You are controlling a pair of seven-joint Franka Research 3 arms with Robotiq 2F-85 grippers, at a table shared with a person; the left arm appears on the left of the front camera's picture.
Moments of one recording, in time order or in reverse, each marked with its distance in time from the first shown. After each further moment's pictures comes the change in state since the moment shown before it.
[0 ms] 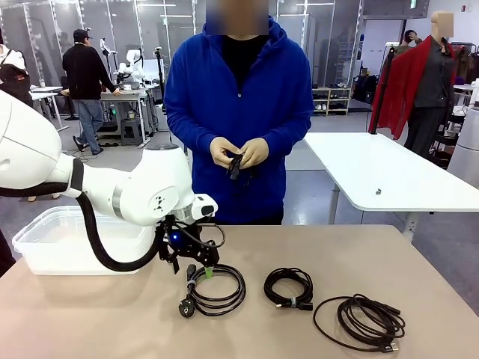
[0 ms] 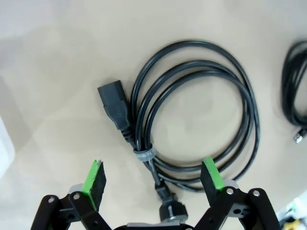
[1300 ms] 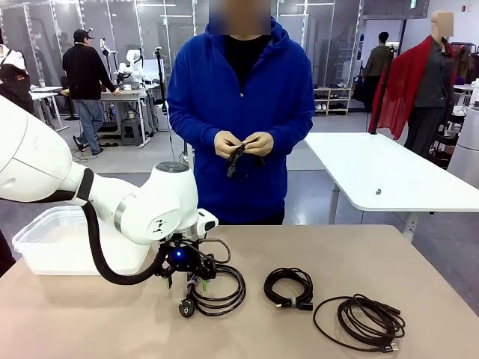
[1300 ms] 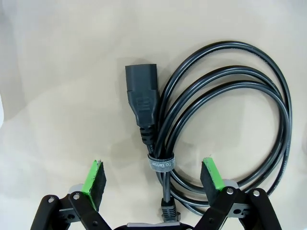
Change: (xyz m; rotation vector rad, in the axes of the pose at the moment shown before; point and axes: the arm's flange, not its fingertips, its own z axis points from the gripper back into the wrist) left arm -0.016 -0.002 -0.032 0.114 -0.009 0.189; right arm 0.000 0.000 0.000 0.000 0.000 0.000
